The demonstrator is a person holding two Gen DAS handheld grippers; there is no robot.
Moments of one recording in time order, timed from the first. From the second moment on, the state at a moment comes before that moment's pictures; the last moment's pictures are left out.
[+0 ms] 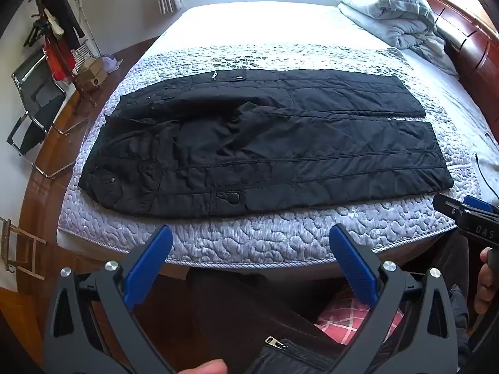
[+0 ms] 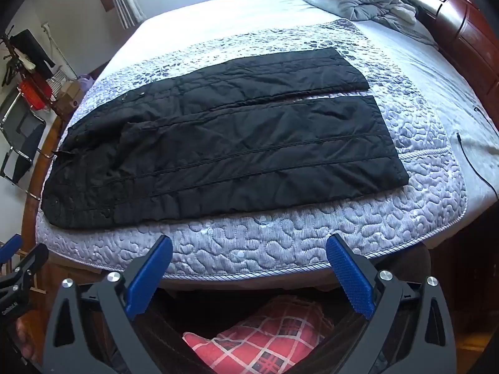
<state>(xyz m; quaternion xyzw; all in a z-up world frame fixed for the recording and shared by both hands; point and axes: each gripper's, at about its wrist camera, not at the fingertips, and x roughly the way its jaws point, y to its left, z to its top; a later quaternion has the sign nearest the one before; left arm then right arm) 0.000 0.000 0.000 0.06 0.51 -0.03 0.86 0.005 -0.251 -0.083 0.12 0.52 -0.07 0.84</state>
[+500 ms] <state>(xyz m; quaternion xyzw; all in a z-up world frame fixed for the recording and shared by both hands) 0.003 0.003 0.002 0.06 0.51 -0.03 0.86 0.005 -0.257 -0.088 0.12 0.52 -0.07 0.84</state>
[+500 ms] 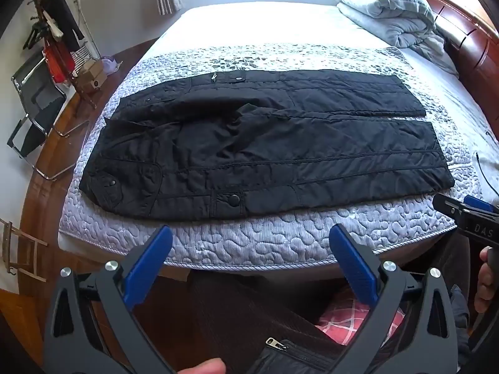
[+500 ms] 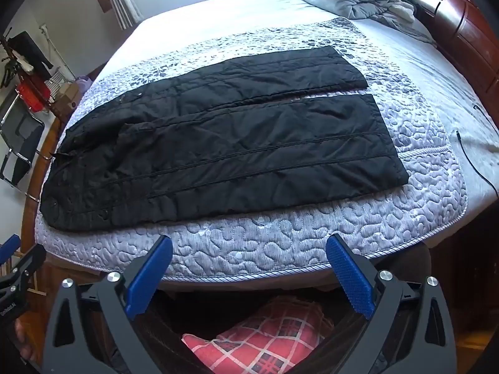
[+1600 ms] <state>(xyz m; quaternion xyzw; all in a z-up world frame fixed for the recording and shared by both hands) 0.002 -0.001 0.006 0.07 0.50 -0.03 0.86 0.005 -0.258 -0.087 0.12 0.52 -0.07 0.84</state>
